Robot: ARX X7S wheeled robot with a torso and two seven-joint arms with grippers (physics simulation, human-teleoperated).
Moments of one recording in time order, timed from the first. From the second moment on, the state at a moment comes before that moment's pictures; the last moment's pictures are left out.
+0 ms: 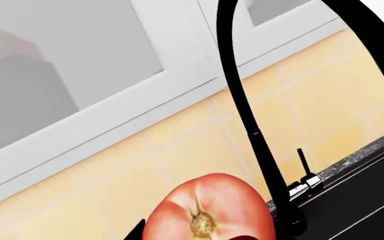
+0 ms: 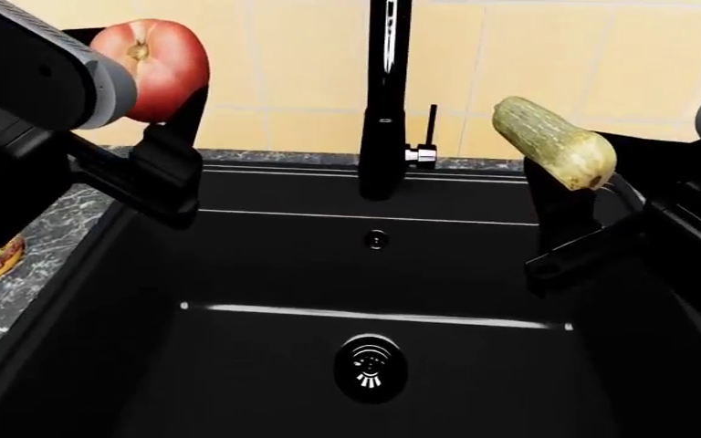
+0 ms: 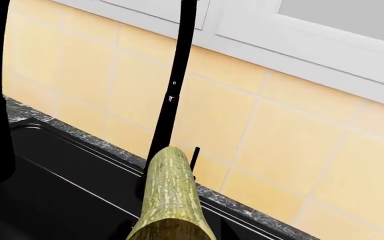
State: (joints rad) left arm -1.37 -0.90 0.33 0.67 -1.67 -1.21 -0.74; right arm 1.06 0.89 -0.03 -0.66 1.91 1.31 0.92
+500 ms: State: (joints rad) left arm -1.37 -0.87 0.36 0.68 -1.66 -1.21 -0.73; right arm 1.04 0.86 -0.08 -0.62 1.79 1.34 0.83
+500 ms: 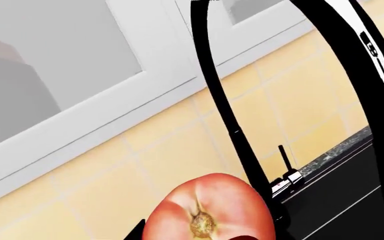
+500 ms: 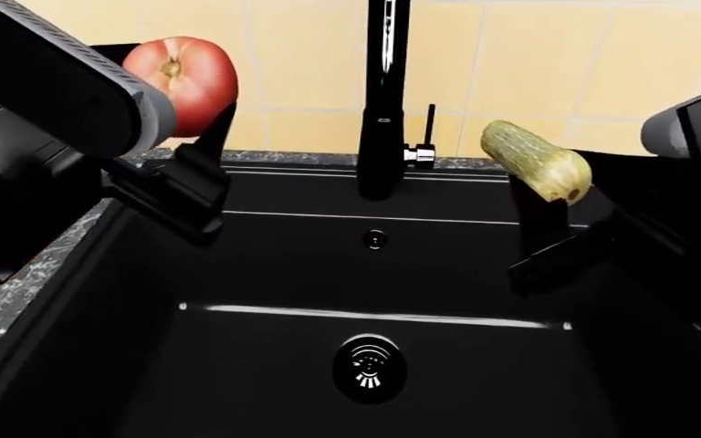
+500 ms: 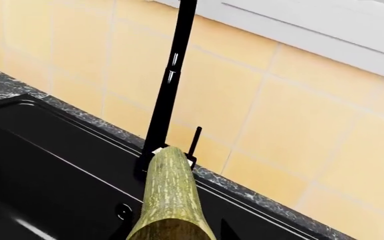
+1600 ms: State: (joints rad) left arm -1.37 -0.81 0.45 0.65 -1.54 -1.22 -0.67; right arm 0.94 0.76 -0.50 -0.53 1.21 1.25 0.09
